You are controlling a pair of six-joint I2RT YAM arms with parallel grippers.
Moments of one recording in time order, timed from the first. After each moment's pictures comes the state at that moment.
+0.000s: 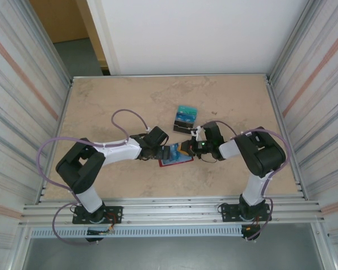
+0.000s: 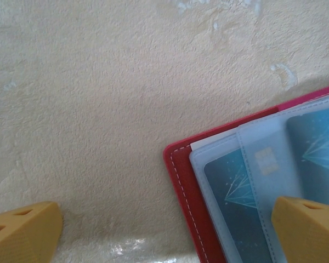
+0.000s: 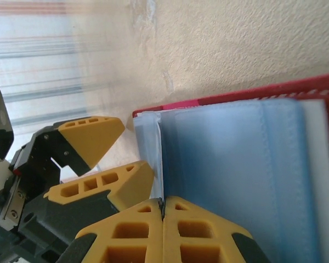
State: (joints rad) left arm -0.78 1.70 0.92 -0.39 -0.20 -0.61; right arm 0.44 1.80 0.62 0.47 -0.79 1.00
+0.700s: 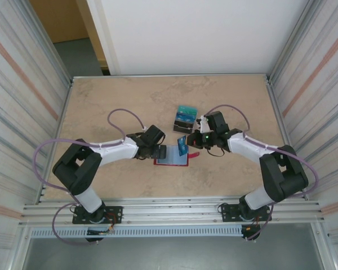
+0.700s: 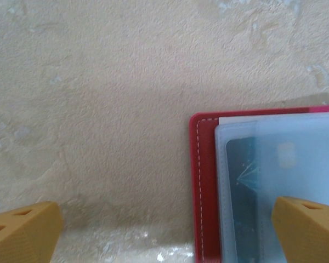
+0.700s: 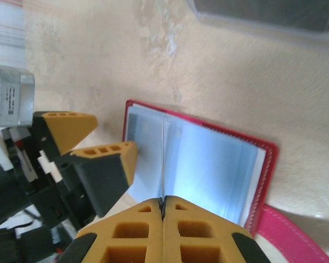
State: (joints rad) left arm -0.75 1.66 0.91 -0.43 -0.20 -0.59; right arm 0.44 1.49 0.82 -0.22 -0.53 0.61
